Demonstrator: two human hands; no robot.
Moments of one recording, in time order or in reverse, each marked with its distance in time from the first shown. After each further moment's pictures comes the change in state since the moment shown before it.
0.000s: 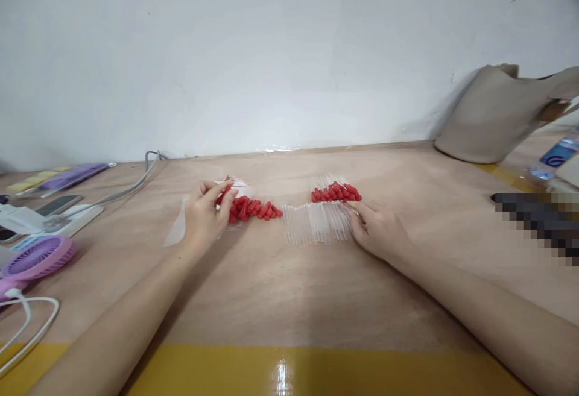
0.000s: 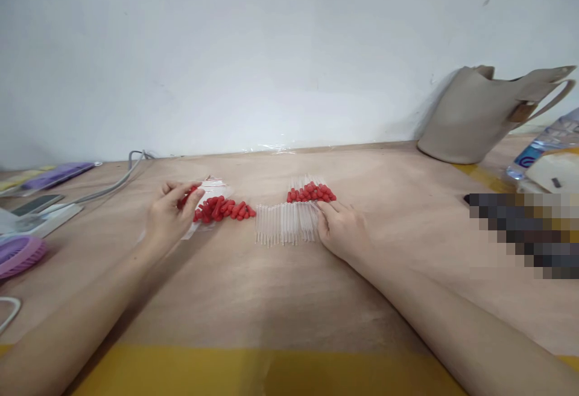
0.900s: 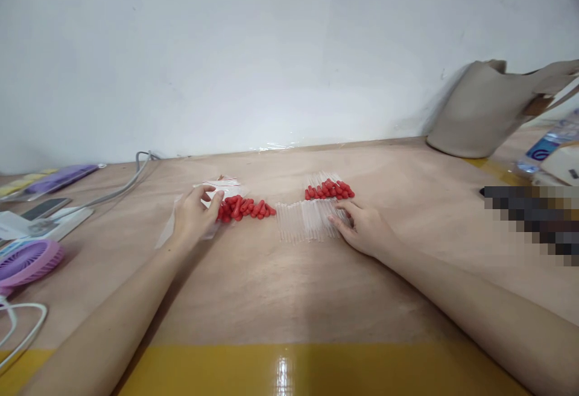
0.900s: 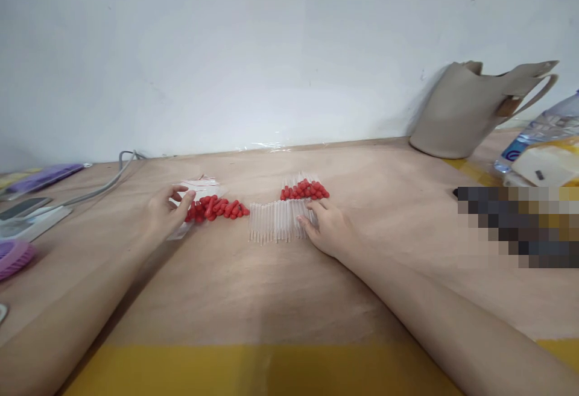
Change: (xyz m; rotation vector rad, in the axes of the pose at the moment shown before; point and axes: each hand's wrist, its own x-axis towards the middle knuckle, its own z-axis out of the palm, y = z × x) left_hand 0.004 -0.029 0.008 0.171 -0.229 -0.263; right_hand -0.001 -0.003 0.002 0.153 -0.202 0.119
